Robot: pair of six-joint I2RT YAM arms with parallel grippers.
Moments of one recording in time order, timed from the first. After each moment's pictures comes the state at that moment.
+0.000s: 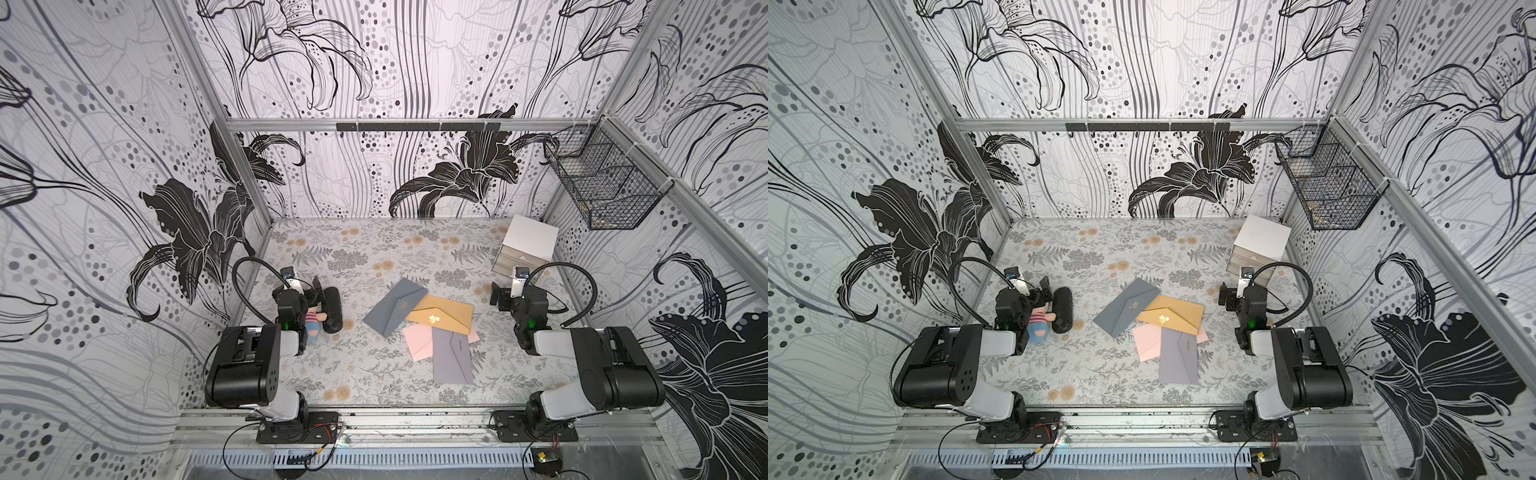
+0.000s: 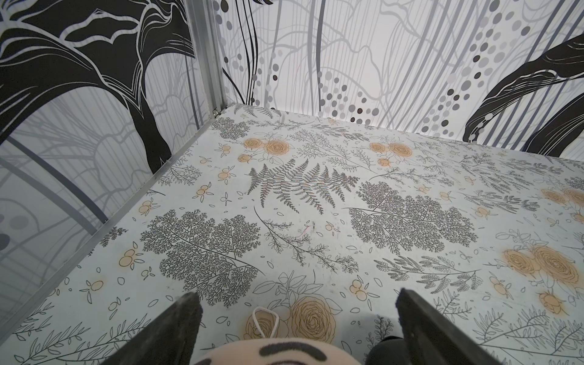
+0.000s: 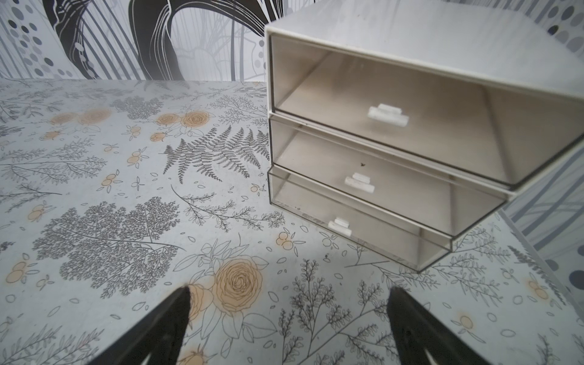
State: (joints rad) left arm 0.11 1.52 0.34 0.89 -0.12 -0.12; right arm 0.04 1.49 0.35 0.78 0.10 -0.01
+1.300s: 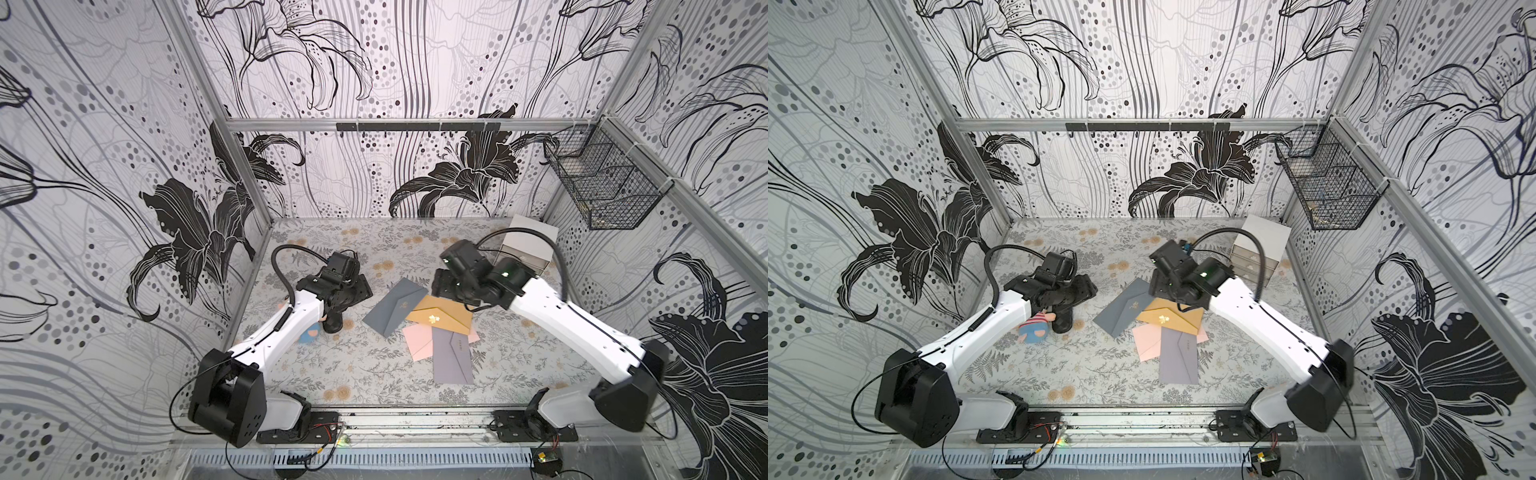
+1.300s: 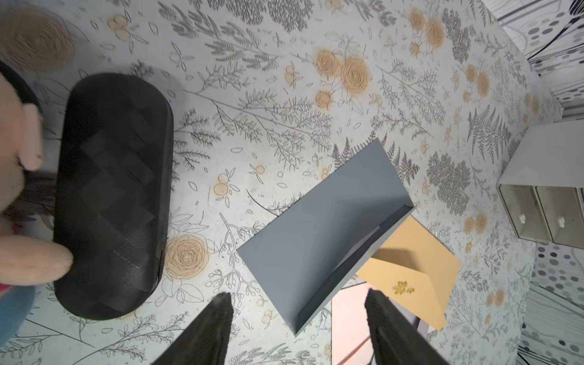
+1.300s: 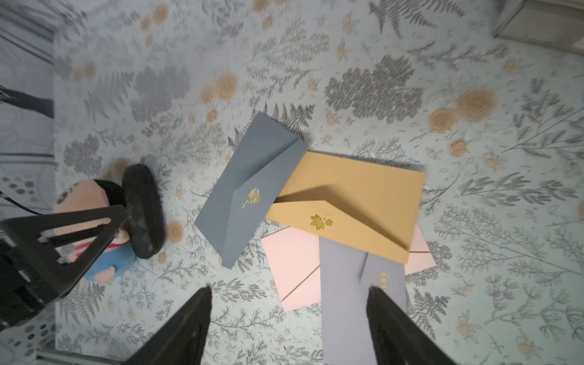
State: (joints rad) left arm -0.36 1.35 1.00 -0.63 0.08 -0.82; right arm 0.82 1.55 1.51 -1.02 0.20 0.90
